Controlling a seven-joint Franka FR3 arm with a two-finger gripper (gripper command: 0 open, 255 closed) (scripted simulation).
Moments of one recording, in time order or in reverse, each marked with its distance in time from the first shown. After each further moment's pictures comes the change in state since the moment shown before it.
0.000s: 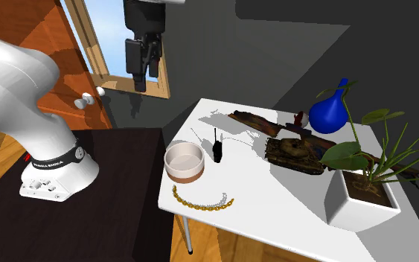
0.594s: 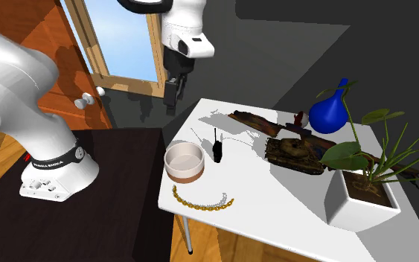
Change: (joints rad) arm 0.032 0.277 0.051 -0.030 0.083 0.273 0.095
